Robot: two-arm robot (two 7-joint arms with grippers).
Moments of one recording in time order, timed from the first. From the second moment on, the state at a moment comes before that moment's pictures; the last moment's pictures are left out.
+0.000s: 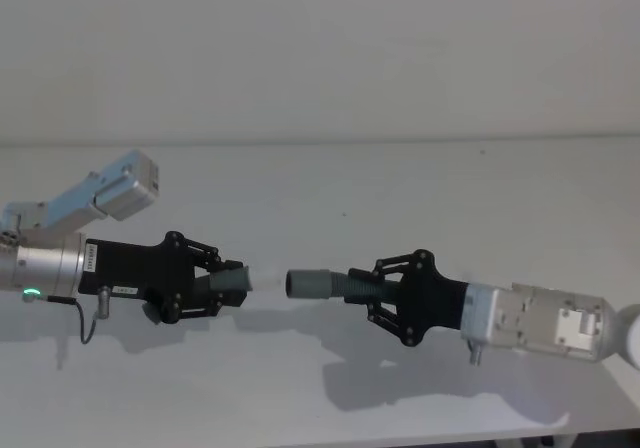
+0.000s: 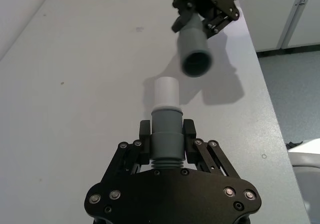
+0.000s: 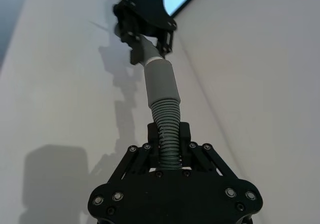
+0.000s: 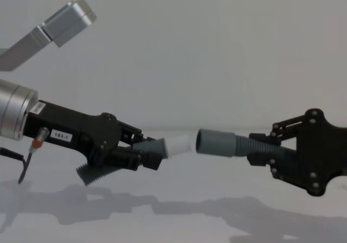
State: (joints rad) left arm -0.73 0.49 0.62 -1.15 -0.32 -0.01 -1.21; right arm 0.42 0.58 -0.53 -1.35 0.00 -0.59 0.69
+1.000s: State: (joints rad) left arm -0.73 0.49 0.62 -1.15 -0.32 -0.01 -1.21; right arm 0.57 0.59 -0.54 -1.17 -0.15 -1.12 0.80
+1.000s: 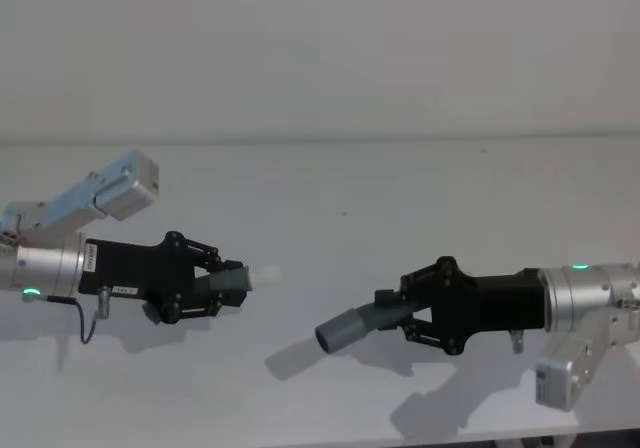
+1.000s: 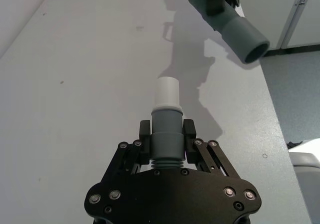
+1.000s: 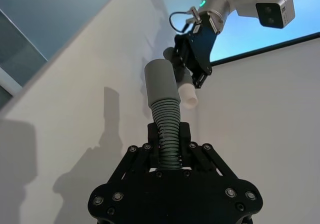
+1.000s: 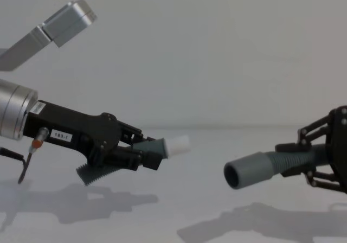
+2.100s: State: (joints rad) left arm -0.73 0.49 0.62 -1.15 -0.32 -0.01 -1.21; right arm 0.54 0.53 -0.42 -1.22 -0.33 -1.03 0.72
